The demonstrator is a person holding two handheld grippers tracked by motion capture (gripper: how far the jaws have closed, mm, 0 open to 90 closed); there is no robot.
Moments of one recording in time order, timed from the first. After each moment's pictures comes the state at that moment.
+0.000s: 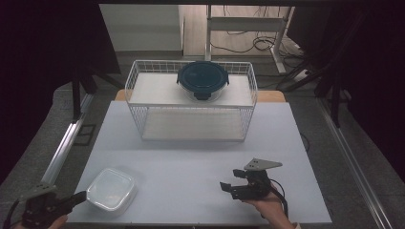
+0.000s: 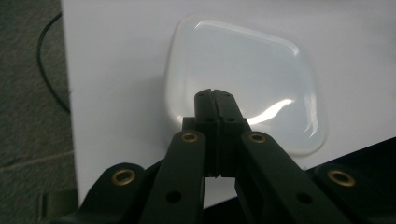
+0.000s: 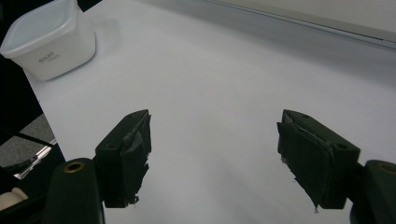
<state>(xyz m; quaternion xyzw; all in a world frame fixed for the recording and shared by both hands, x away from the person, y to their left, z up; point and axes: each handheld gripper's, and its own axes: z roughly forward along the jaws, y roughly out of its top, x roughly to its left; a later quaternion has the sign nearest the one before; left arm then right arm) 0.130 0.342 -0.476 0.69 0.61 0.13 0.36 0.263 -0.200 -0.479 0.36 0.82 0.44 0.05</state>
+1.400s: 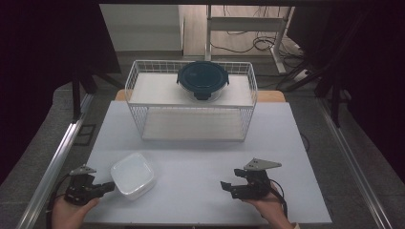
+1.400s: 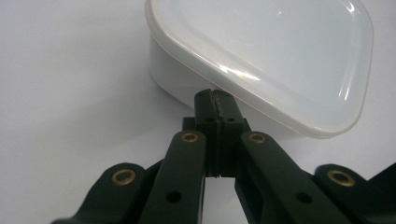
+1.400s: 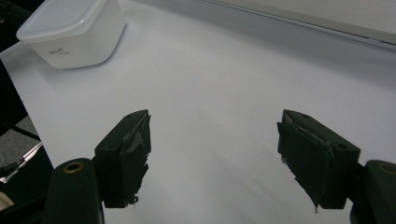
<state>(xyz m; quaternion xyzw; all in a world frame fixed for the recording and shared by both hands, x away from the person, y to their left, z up) 0.205 0.293 -0.502 0.74 0.58 0.06 0.33 0.264 -0.199 -0.481 0.37 0.82 0.43 0.06</state>
